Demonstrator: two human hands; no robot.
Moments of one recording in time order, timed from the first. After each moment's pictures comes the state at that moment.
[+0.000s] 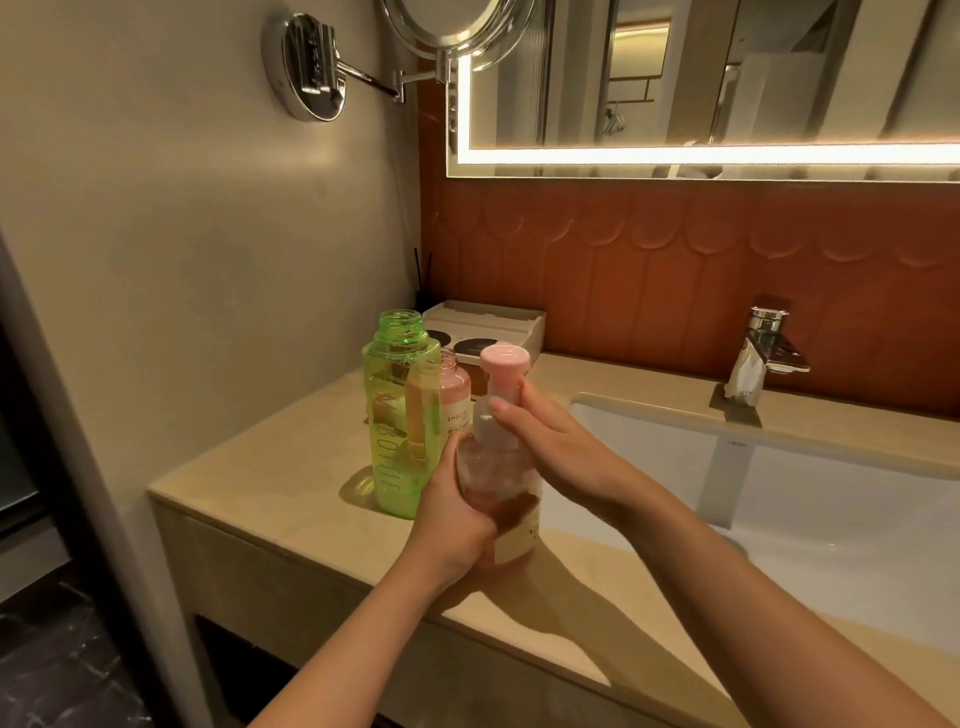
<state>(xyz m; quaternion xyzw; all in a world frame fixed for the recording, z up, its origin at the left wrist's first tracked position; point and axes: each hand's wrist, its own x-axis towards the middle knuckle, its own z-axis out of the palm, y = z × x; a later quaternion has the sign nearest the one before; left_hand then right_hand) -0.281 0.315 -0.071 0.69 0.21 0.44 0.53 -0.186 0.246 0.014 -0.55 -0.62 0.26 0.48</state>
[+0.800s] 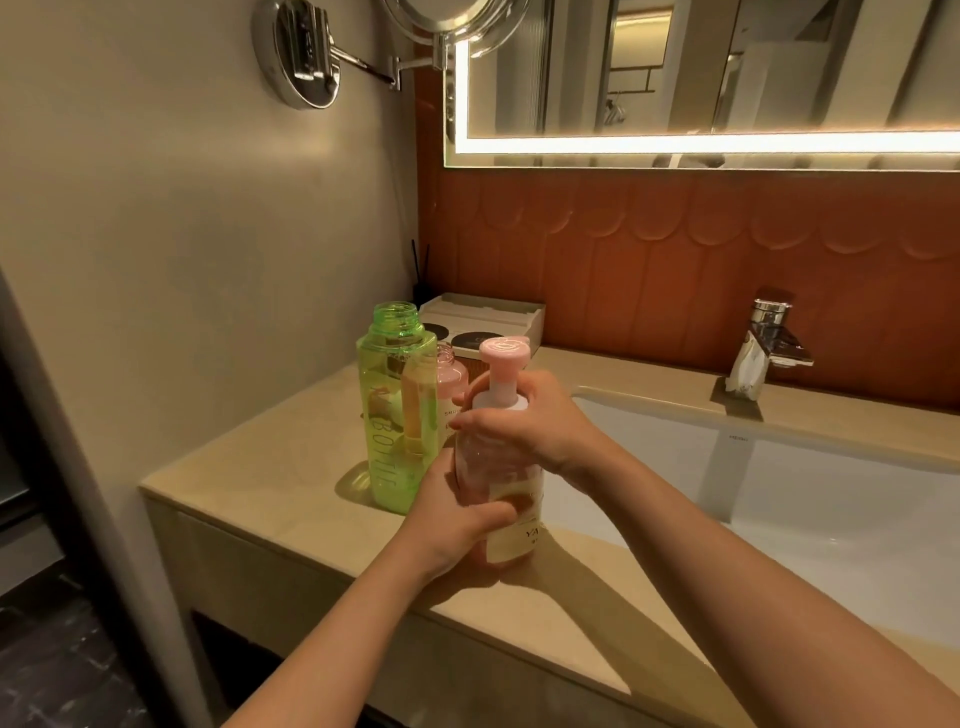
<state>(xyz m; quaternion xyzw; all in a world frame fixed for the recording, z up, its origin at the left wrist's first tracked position) -0.285 0.328 -0.074 0.71 0.22 0.37 0.55 -0.179 0.268 0.017 -0.58 -0.60 0.24 0.50</state>
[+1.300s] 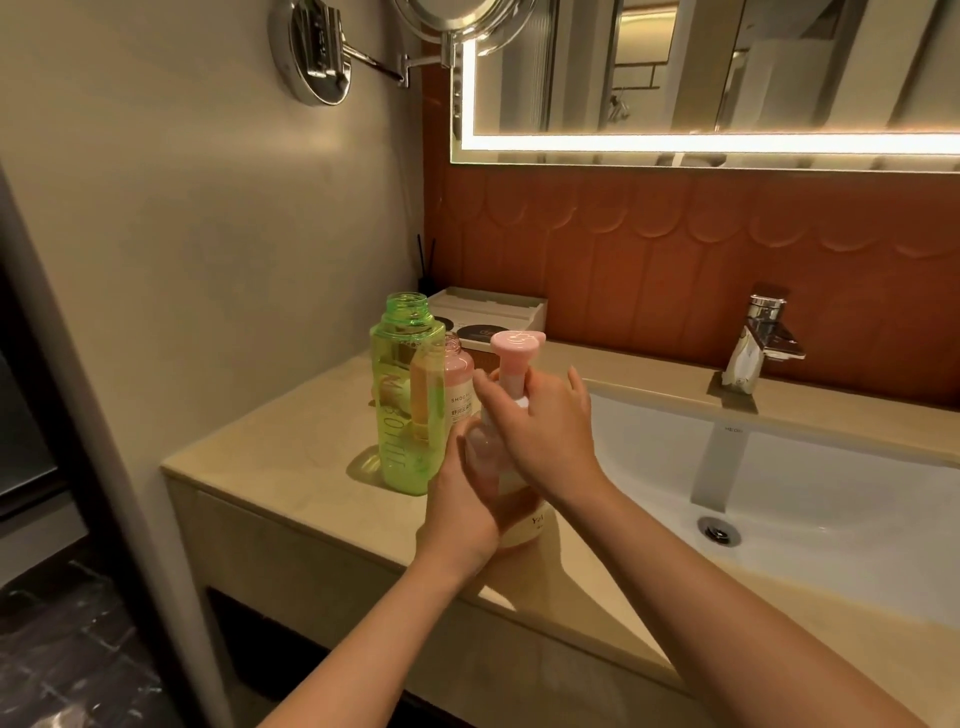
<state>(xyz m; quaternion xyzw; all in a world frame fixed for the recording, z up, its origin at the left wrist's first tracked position) -0.282 0.293 -0.072 0.67 0.27 0.45 0.53 -0.208 0.257 0.001 -0.71 -0.52 -0.04 0.48</state>
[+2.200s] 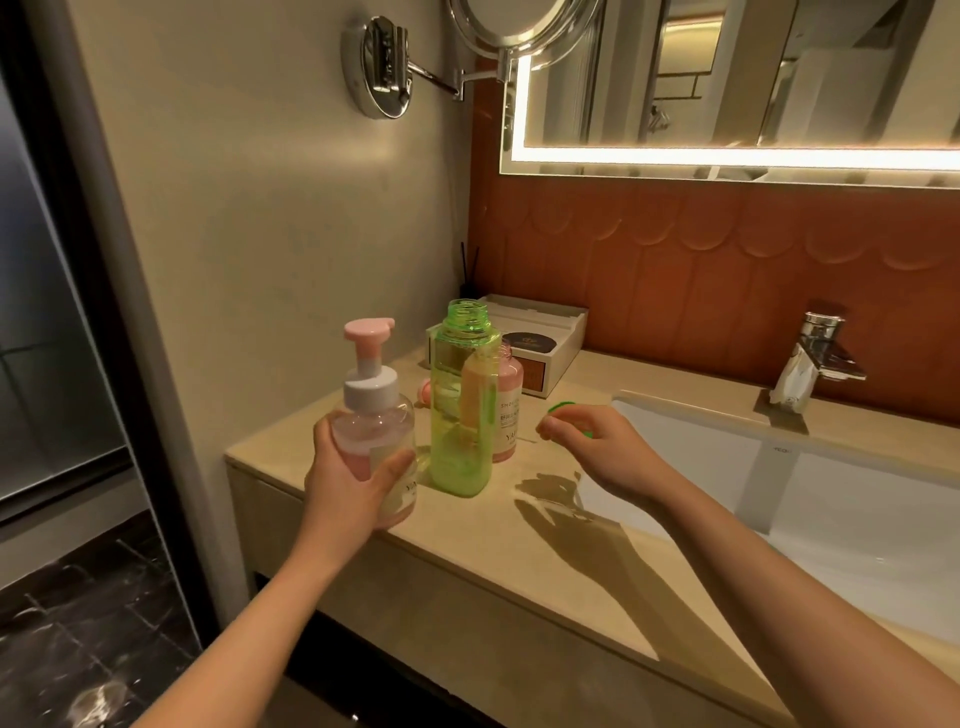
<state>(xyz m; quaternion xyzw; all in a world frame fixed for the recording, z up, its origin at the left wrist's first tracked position) -0.398 0.358 -0.072 0.63 0.35 0.54 0.44 -0.170 0.265 -0.015 -0.69 -0.61 0.12 0.37</state>
